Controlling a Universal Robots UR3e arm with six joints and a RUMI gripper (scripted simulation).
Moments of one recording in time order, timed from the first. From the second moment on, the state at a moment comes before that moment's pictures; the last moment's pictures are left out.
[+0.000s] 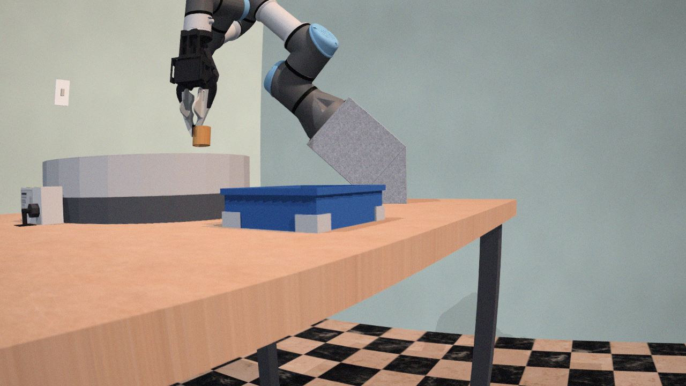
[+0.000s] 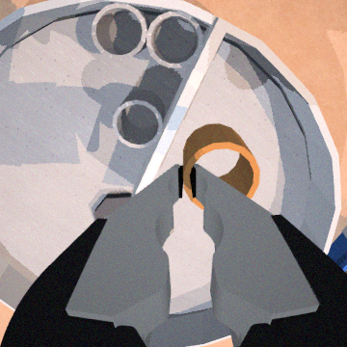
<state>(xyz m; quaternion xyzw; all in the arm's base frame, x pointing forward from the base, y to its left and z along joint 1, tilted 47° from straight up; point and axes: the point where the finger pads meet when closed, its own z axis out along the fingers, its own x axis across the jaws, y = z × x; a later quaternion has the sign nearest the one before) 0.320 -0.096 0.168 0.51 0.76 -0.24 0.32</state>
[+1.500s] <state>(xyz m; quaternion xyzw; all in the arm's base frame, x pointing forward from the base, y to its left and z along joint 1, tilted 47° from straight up) 0.355 -0.015 0.098 0.62 0.67 -0.19 0.35</state>
